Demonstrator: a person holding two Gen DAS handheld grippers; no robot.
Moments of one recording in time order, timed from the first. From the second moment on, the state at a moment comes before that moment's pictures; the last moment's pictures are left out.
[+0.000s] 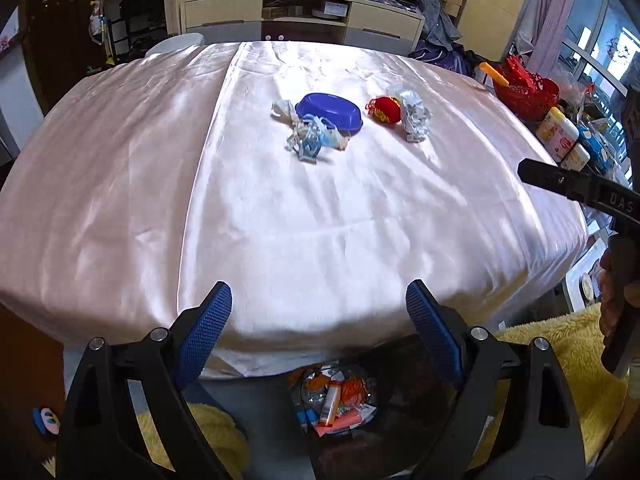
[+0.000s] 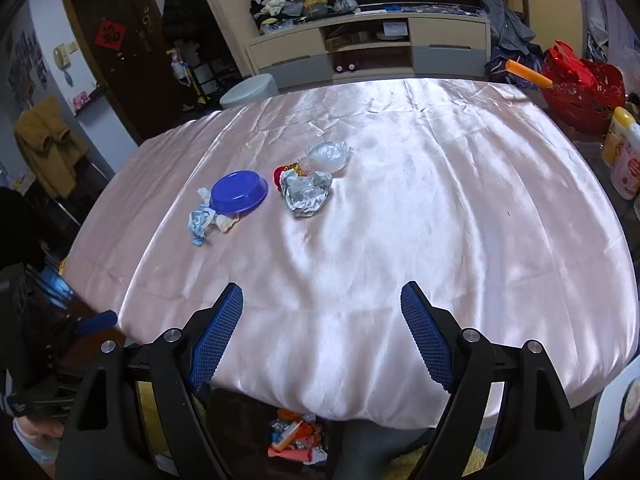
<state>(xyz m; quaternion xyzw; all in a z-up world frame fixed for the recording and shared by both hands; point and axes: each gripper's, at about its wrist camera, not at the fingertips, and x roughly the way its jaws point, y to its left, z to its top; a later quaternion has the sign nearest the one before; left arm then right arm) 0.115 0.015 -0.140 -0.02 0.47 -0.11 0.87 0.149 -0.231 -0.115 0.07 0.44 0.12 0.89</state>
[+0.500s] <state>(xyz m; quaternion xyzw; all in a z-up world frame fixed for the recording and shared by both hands) 0.227 0.003 -0.133 -0.02 0.46 -0.13 0.88 0.238 -0.200 -0.137 0.04 0.46 0.13 0.88</state>
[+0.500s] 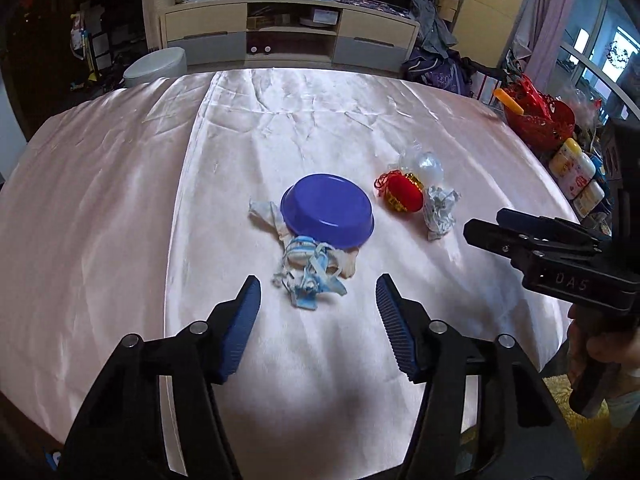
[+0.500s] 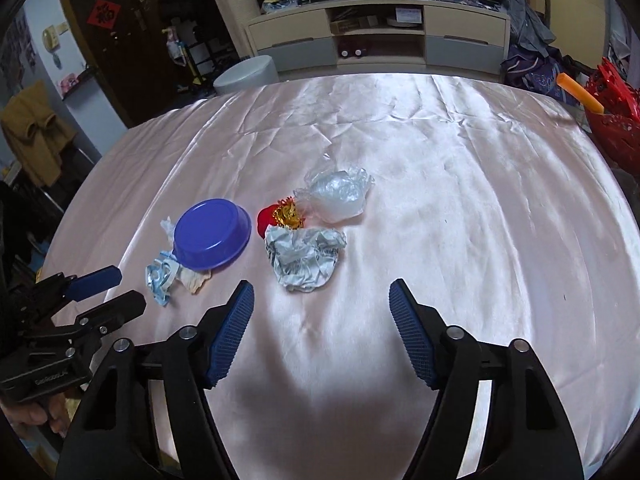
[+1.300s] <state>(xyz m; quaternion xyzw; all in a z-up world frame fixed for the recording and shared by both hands) 0.245 0.009 -0.149 -0.01 0.47 -0.15 0.87 0.263 -0.192 -0.156 0.05 0.47 0.14 0.87</state>
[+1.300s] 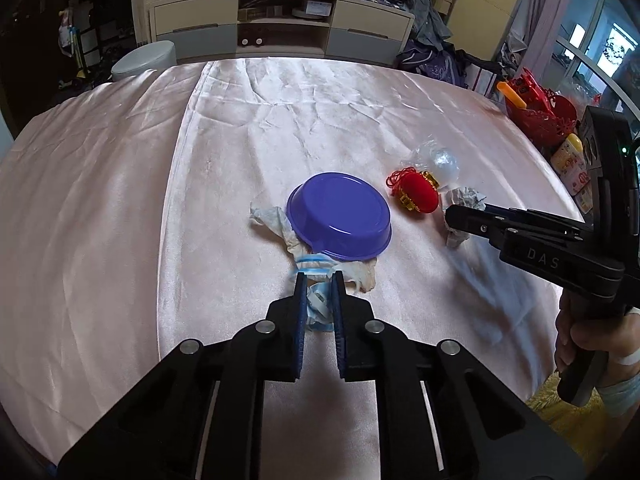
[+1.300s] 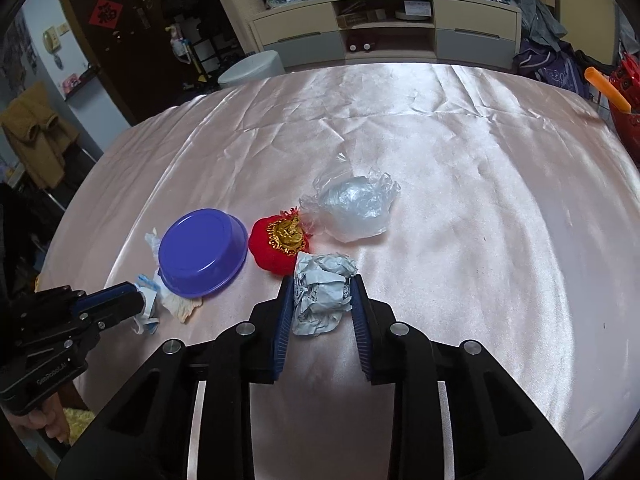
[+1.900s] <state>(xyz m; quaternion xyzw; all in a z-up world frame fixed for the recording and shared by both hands) 0.157 0.008 -0.116 -0.03 0.44 -0.16 0.89 0.154 -0.187 -0.126 0.04 0.45 0.17 0.88</state>
